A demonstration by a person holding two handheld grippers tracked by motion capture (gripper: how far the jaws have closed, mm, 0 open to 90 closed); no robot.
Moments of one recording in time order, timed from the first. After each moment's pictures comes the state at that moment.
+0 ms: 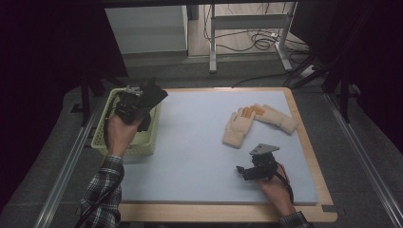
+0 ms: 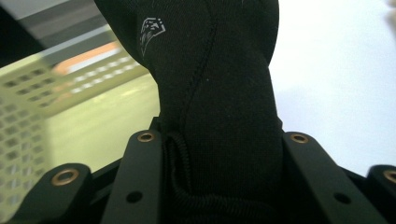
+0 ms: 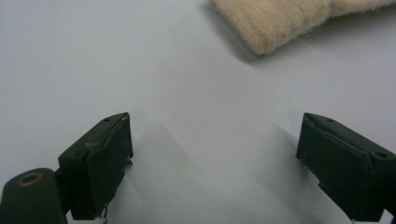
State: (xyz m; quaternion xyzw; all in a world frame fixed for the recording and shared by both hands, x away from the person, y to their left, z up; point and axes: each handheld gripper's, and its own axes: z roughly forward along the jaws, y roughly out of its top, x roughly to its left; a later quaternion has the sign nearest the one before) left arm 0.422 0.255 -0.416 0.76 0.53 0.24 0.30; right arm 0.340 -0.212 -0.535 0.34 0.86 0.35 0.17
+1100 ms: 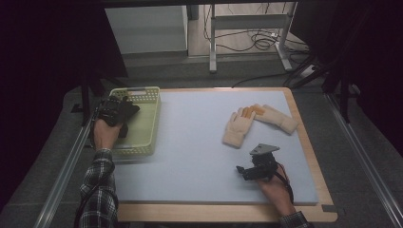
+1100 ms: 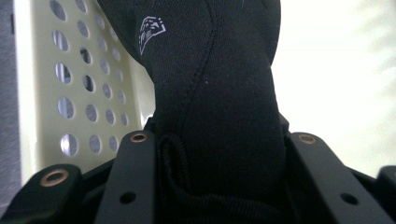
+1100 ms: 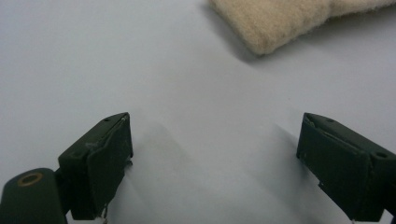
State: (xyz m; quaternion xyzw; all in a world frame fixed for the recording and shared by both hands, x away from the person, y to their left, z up) left arm 0.473 0.338 -0.499 0.73 0.64 0.18 0.15; right arm 0.340 -0.212 -0.535 0.34 0.86 0.35 0.17
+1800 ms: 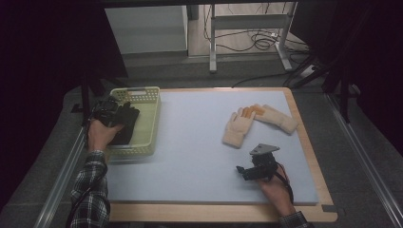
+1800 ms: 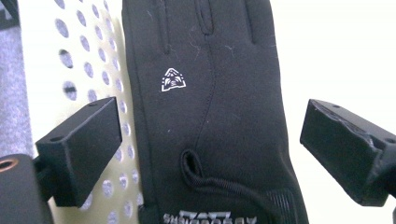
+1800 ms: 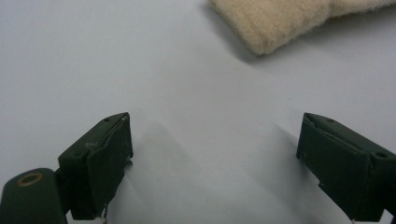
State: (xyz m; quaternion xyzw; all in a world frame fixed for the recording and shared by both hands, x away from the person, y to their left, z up) left arm 0.459 0.343 -0.485 0.74 0.63 0.16 0.17; right arm 0.340 -0.212 -0.535 0.34 0.86 0.35 0.17
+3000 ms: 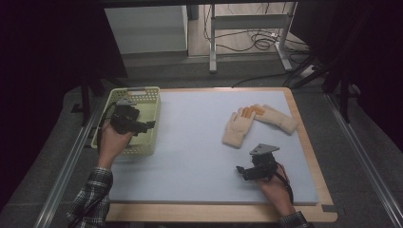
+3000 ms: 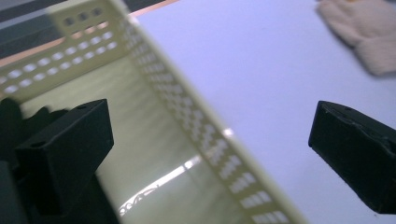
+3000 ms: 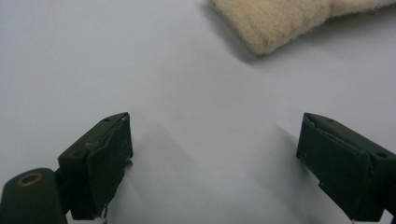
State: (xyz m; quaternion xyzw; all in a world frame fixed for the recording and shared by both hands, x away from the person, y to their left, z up) left arm 0.399 0.260 -0.440 0.79 0.44 0.17 0.38; right arm 0.340 -0.212 -0.535 0.34 0.86 0.35 0.17
